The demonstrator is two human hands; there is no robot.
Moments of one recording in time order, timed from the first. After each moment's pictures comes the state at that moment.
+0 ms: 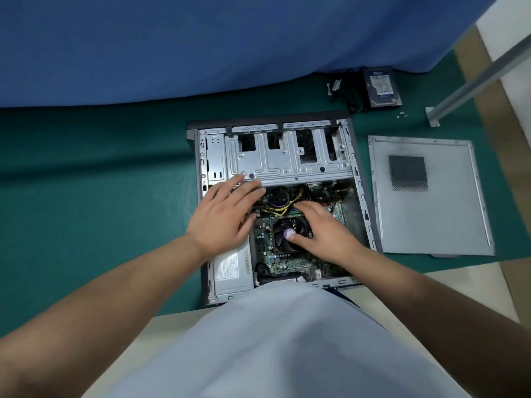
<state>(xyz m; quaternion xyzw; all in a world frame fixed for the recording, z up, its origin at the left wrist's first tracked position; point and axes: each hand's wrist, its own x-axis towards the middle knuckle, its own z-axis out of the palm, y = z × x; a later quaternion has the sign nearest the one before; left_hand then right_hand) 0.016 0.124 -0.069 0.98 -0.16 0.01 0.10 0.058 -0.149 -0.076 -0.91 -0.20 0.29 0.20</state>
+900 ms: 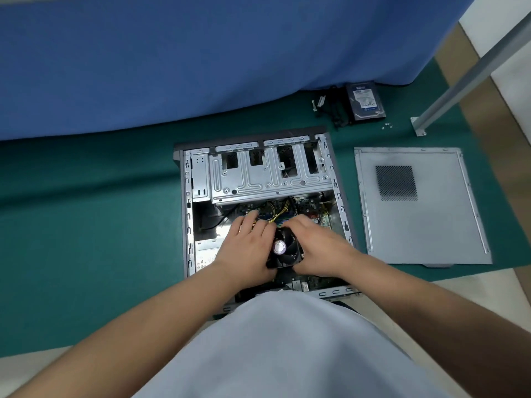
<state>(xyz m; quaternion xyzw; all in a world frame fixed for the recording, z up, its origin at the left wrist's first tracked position) 0.006 0.029 -0.049 0.98 -0.14 -0.14 0.06 0.067 -0.171 -0.042 -0.89 -0.31 0.30 0.16</state>
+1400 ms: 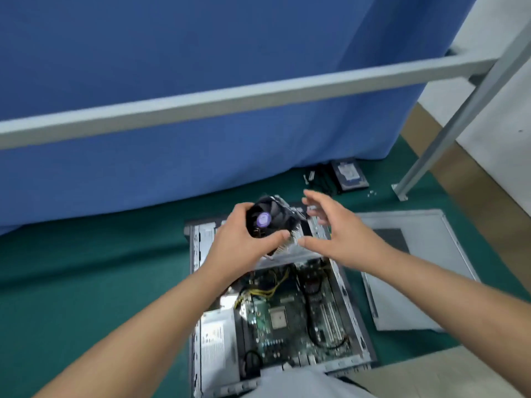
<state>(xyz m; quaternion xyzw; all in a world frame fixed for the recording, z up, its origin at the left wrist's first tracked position) 0.094 0.047 0.090 0.86 0.10 -0.03 0.50 0.150 -0.185 0.089 -0.88 -0.22 0.15 0.39</state>
